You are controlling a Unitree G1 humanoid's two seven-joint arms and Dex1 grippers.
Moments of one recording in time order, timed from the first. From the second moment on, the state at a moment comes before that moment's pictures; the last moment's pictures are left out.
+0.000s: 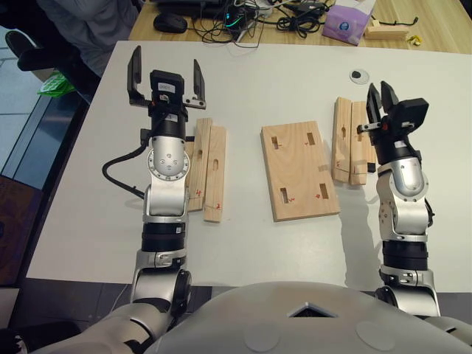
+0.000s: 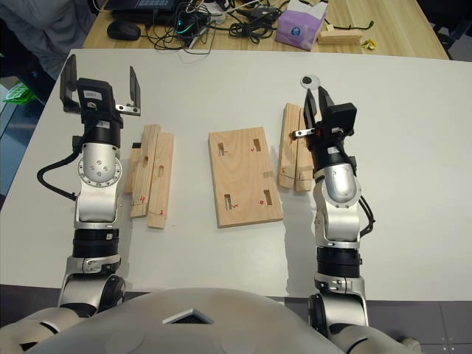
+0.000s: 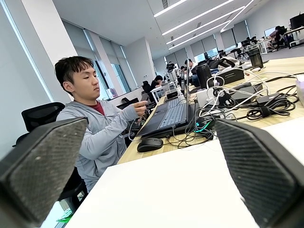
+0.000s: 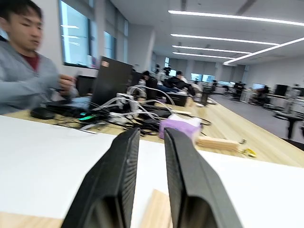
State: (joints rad) left arm -0.21 0.19 0.04 -0.03 0.25 -0.01 0.07; right arm -0.07 -0.17 -0.05 -0.12 0.15 -0.02 0.23
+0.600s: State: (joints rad) left arm 0.02 0.43 0.05 -0.26 0.22 0.44 -0.32; right arm 0.04 -0.22 0.01 -0.23 0.16 0.07 0.33
